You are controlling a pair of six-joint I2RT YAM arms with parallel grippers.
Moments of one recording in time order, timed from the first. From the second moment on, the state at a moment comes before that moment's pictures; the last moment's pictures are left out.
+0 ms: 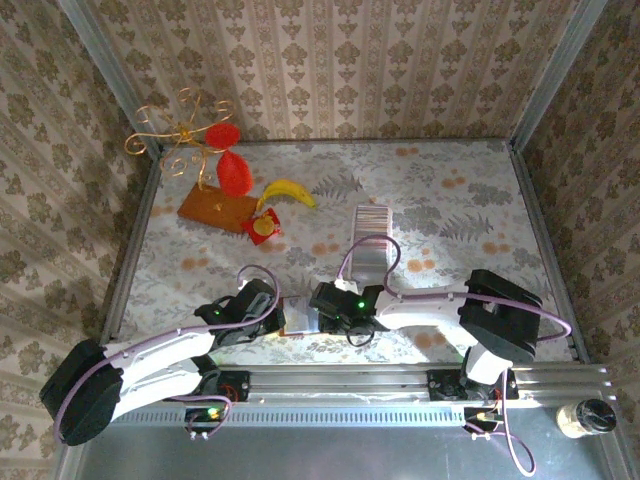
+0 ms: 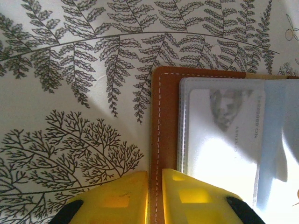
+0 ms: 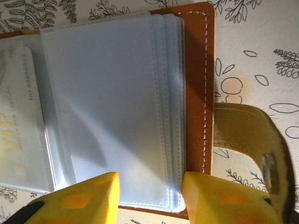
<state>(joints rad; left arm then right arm) -0.85 0.98 0.29 -0.31 0.02 -0.95 1.12 1.65 0.88 -0.39 0.13 1.15</state>
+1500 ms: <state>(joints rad) -0.86 0.97 0.27 -0.28 0.02 -0.96 1.15 1.71 0.95 -0.37 0.15 1.16</state>
